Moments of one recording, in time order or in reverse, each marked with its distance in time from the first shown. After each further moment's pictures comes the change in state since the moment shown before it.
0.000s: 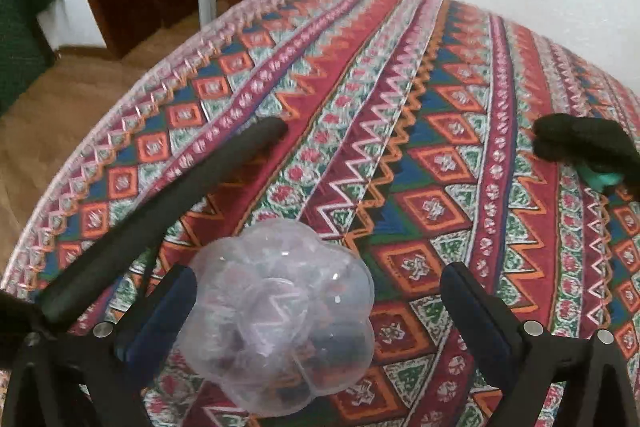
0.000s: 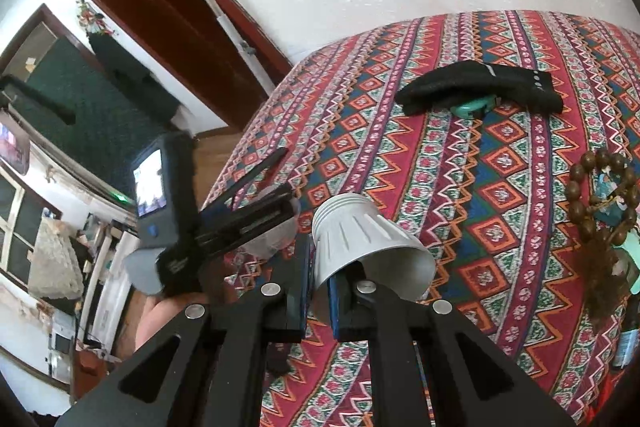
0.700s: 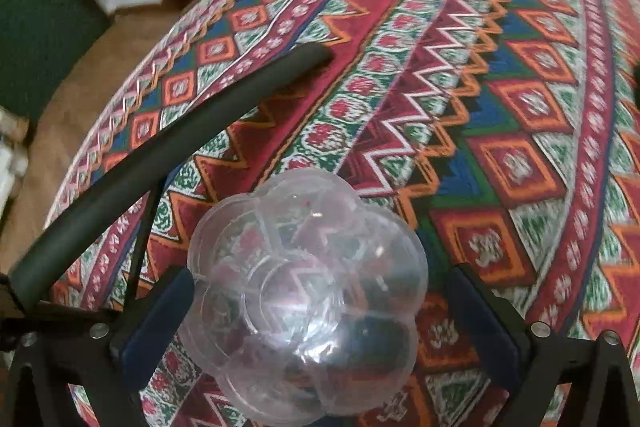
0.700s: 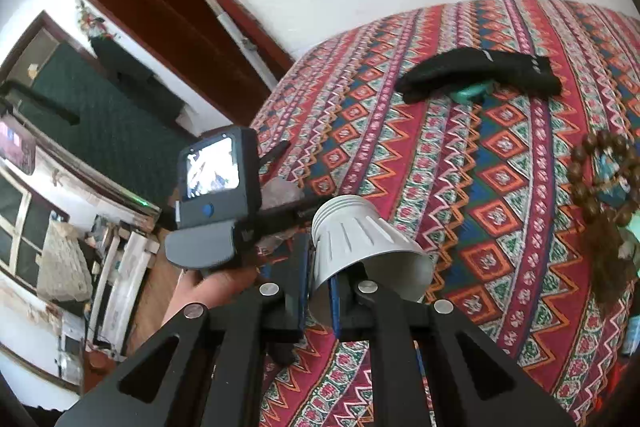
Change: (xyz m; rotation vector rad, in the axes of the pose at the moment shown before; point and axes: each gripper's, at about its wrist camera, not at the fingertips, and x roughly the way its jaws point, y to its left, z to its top) left arm 0.038 -0.017 0.000 -0.048 0.171 0.249; right arm -0.009 -0.017 -0.009 0.054 0.010 0.026
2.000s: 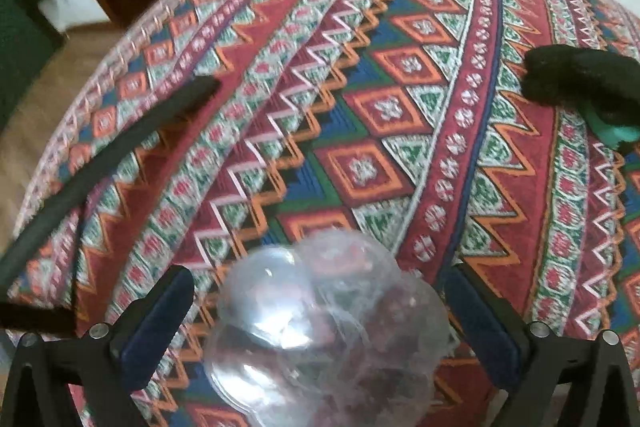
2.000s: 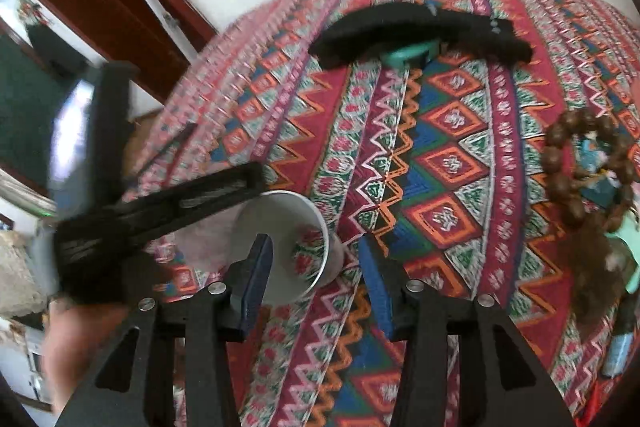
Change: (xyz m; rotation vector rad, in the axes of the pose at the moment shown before) left arm -0.022 -0.050 0.001 0.139 -0.028 -0.125; right arm 0.066 -0.048 0.013 0.026 0.141 -0.282
